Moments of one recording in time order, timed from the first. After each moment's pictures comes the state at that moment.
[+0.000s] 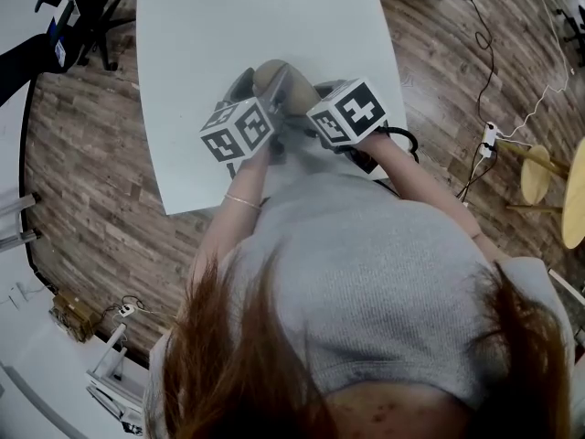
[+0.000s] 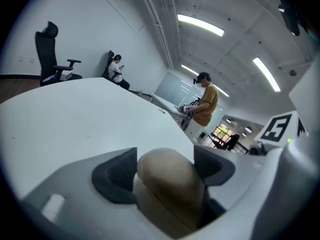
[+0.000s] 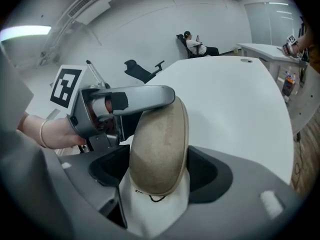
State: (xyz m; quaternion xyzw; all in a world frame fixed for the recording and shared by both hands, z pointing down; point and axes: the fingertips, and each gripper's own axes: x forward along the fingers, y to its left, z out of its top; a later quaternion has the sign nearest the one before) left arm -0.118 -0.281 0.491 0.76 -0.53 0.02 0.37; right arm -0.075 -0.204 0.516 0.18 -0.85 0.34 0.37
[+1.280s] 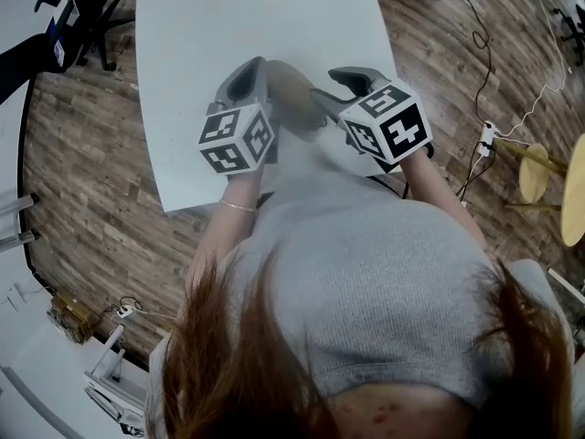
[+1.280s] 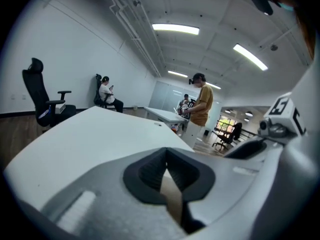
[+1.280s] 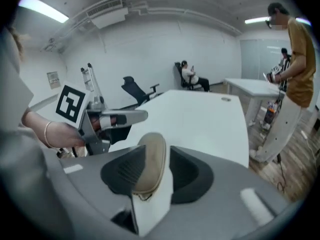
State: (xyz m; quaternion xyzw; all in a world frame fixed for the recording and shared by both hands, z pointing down) left arm -0.122 -0.275 0.438 0.79 -0.55 0.06 0.24; right arm -0.031 -0.227 0.451 0.27 -0.88 0.23 0.31
